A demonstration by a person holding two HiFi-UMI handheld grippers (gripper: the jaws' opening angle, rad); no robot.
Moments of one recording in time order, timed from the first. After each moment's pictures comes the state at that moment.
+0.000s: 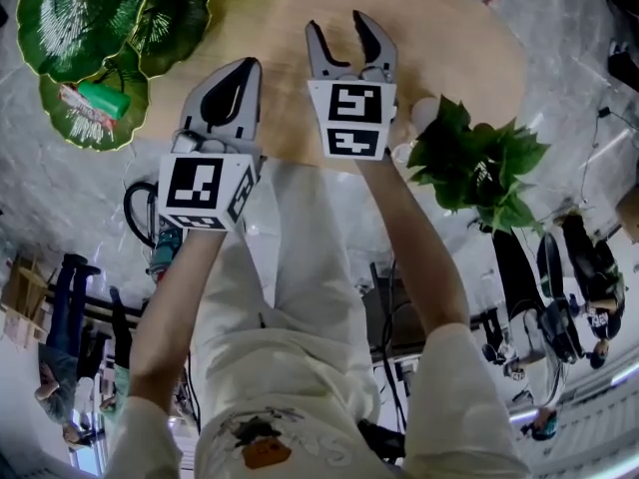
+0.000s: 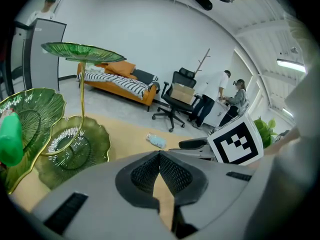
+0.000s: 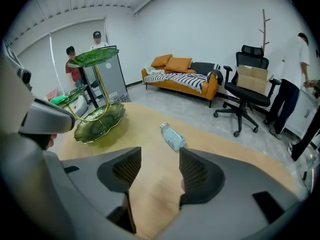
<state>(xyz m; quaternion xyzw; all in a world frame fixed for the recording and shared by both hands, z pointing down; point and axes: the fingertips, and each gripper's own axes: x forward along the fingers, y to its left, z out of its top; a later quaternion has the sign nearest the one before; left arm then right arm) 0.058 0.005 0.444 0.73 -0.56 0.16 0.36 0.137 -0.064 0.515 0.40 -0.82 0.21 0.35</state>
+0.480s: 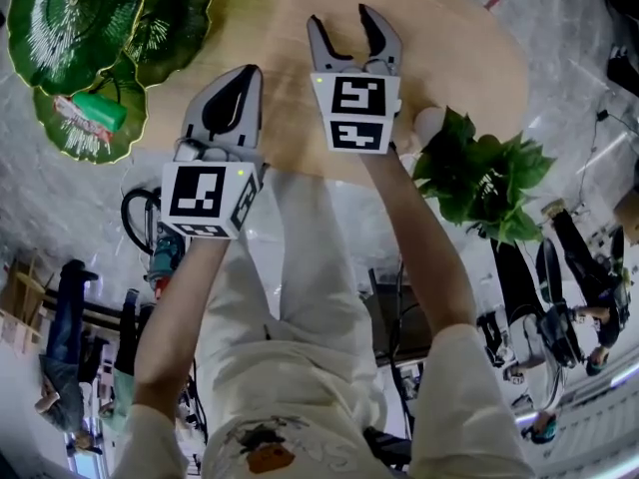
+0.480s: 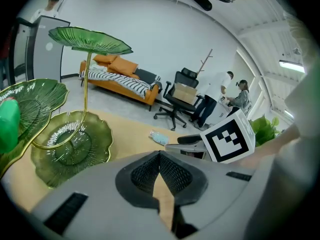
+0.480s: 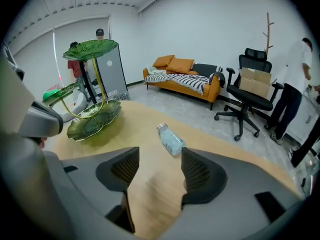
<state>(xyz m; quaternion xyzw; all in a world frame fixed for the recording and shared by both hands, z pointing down) 0.054 0.006 0.462 0.72 -0.57 0.15 0.37 0.130 -0.083 0.534 0.39 -0.83 0.19 0.36</state>
